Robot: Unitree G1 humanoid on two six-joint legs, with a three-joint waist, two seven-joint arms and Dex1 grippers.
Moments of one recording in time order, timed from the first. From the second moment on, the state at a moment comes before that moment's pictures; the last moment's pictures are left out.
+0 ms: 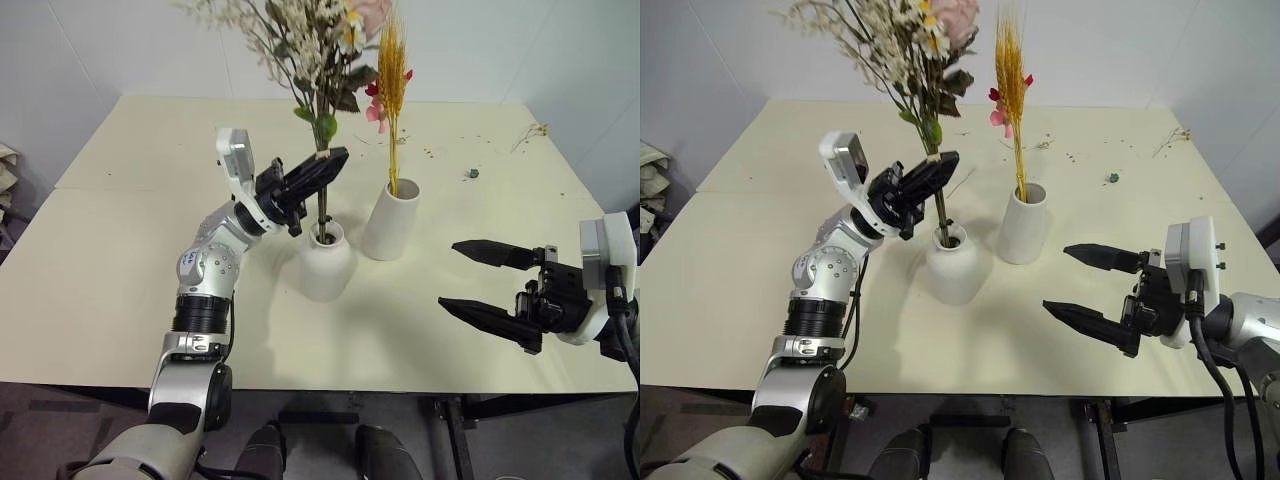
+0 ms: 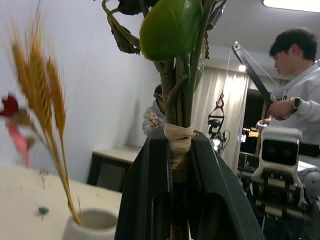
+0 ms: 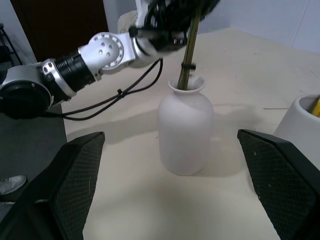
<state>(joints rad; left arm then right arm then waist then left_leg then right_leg) -0.85 0.16 0.15 0.33 -0.72 0.33 -1.06 -0.07 -0.88 -0.48 -0.57 0.99 0.63 0.95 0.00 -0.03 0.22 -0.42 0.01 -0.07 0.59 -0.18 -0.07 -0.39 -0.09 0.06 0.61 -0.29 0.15</state>
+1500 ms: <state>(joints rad) -0.90 0.56 0.03 0.36 -0.37 0.23 -1.16 -0.15 -0.94 -0.48 -0.46 0.92 0.61 1.04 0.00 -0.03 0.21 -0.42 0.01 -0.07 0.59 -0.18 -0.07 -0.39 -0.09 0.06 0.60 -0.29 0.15</state>
